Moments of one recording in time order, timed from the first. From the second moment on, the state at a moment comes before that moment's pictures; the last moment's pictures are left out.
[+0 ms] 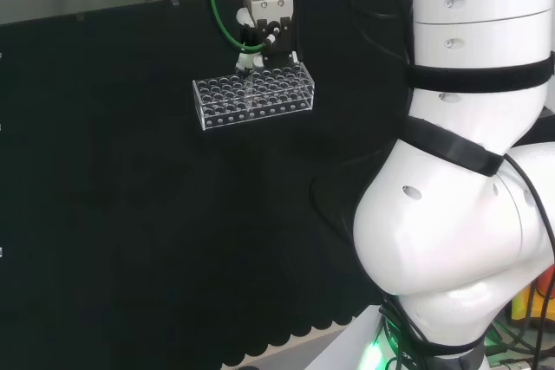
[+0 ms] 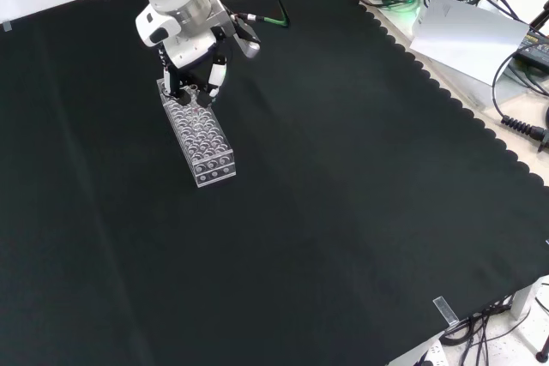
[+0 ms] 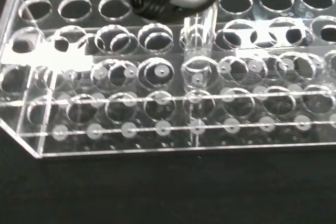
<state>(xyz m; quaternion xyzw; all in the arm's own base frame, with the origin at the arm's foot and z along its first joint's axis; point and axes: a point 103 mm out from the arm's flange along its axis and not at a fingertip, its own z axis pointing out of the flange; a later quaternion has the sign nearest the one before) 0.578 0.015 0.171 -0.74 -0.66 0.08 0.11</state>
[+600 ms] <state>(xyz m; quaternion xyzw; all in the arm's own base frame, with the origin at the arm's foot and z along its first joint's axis) 0.598 0.028 0.185 -0.75 -0.65 0.02 0.13</state>
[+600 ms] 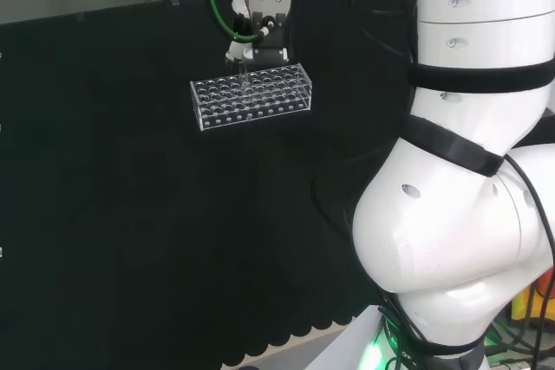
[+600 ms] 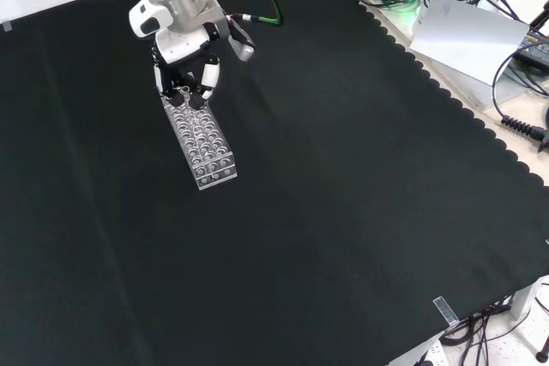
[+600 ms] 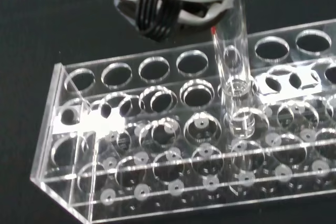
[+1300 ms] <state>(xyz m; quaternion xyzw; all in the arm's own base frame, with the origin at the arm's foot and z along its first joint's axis) 0.602 0.017 0.204 -0.77 -0.62 0.01 0.17</state>
